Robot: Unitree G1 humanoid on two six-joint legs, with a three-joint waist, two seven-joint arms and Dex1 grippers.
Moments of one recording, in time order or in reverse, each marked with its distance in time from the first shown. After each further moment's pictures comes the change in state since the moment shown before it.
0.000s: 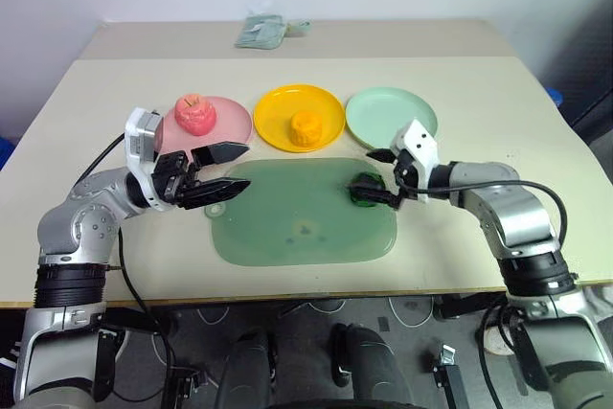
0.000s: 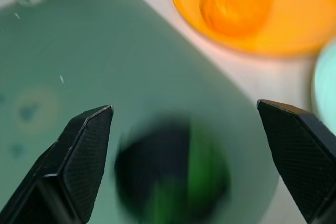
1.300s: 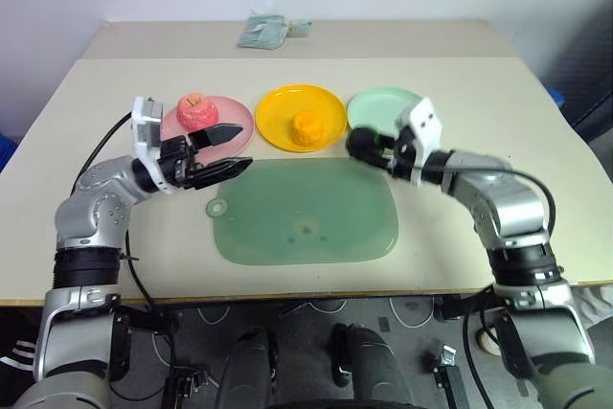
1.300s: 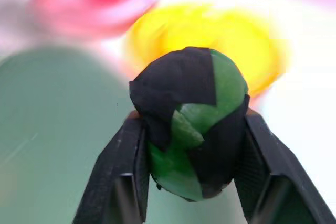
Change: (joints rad) left arm -0.119 -0.095 0.011 0.171 0.145 -0.207 0.120; right arm -0.224 0.100 -0.053 0.218 0.006 -0.124 -0.247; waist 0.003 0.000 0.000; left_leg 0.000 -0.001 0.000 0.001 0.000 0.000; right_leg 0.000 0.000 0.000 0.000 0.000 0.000
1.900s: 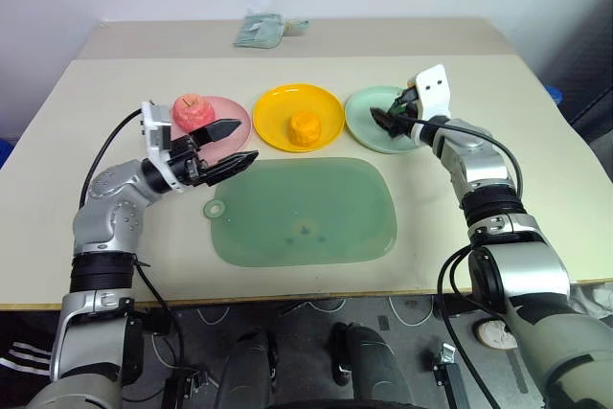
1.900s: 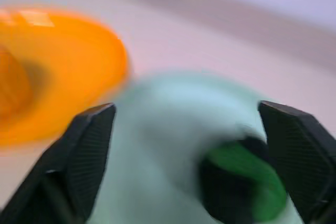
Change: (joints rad) left arm 0.085 0.001 0.022 -0.046 0.008 -0.075 -0.008; right arm -0.224 0.071 -0.049 0.530 -0.081 -0.420 -0.089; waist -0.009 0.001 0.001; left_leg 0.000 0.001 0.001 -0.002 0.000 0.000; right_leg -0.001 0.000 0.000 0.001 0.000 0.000
